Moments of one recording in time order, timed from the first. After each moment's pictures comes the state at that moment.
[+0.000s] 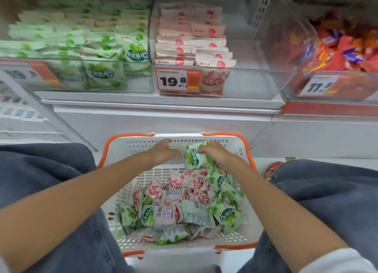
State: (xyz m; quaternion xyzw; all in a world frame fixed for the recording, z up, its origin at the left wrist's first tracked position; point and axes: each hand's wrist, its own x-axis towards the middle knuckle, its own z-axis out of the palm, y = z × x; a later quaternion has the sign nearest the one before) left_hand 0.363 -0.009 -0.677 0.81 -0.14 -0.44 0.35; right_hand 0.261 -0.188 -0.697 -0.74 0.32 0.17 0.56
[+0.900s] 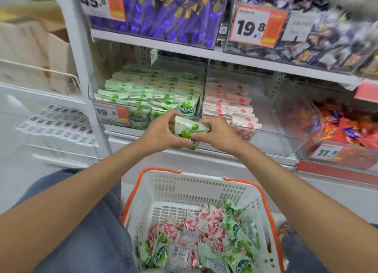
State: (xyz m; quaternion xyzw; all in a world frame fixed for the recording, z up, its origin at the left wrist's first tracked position) left_hand 0.422 0.069 -0.505 0.81 -0.33 -0.09 0.48; right_hand 0.348 -0.110 -0.484 -0.92 0.02 -0.05 0.39
